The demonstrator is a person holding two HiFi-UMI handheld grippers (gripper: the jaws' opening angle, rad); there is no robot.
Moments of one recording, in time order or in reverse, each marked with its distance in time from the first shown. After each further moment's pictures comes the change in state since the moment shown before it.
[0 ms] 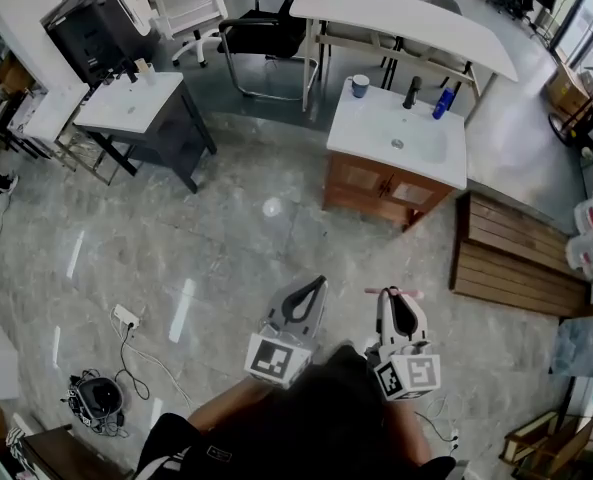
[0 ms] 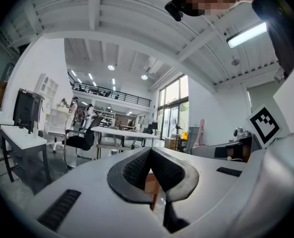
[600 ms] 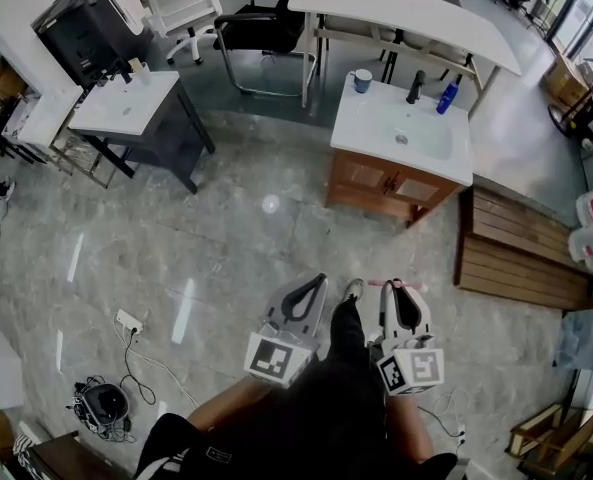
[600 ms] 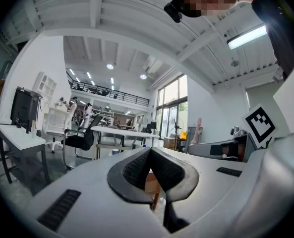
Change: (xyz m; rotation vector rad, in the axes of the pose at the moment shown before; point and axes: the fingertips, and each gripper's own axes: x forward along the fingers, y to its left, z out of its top) left arm 0.008 0.038 -0.008 0.005 0.006 -0.023; right arm 0.040 0.009 -0.005 -0.011 -0.015 -0.024
